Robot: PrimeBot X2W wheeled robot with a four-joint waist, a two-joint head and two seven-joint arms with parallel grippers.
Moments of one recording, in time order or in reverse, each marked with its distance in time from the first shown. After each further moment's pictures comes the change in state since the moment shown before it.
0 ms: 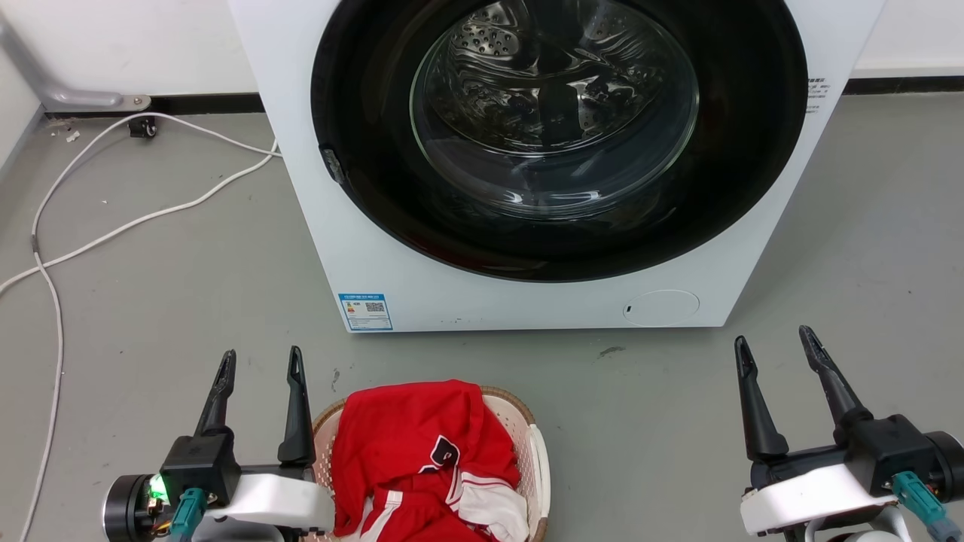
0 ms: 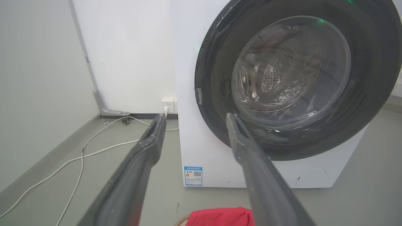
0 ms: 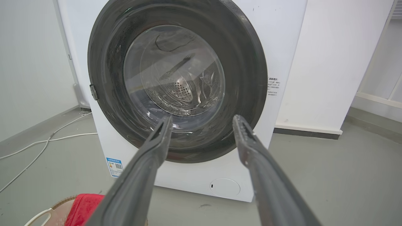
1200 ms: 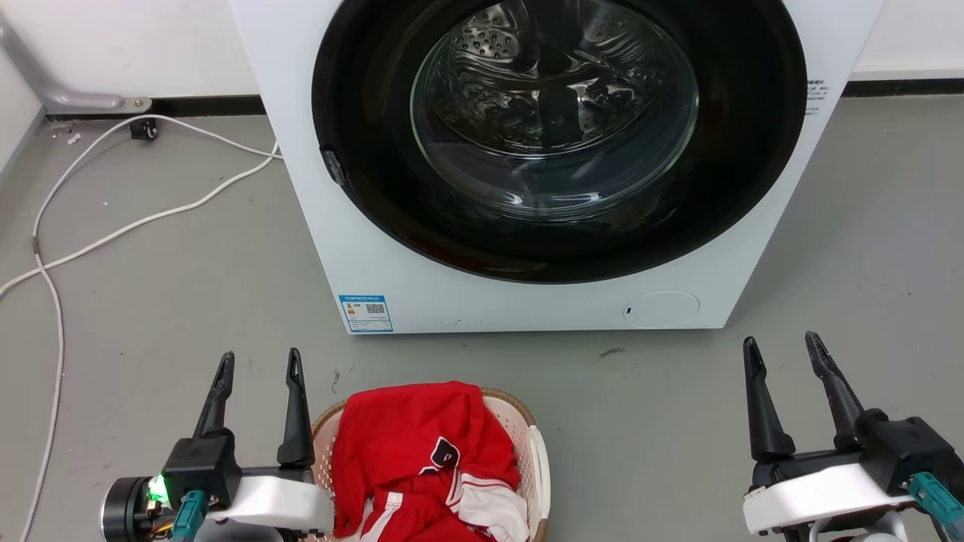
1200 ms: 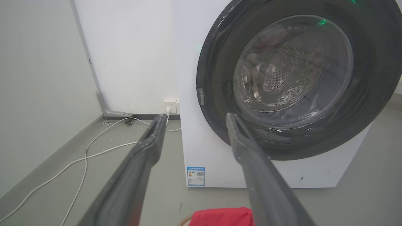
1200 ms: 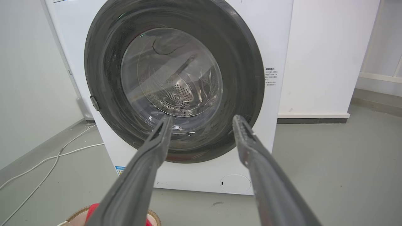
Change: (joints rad) left arm 0.006 0.000 0.000 -0.003 0.017 0.010 -0.002; right arm 0.001 0.000 0.000 0.020 0.114 0.000 -0.002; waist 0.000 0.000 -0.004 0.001
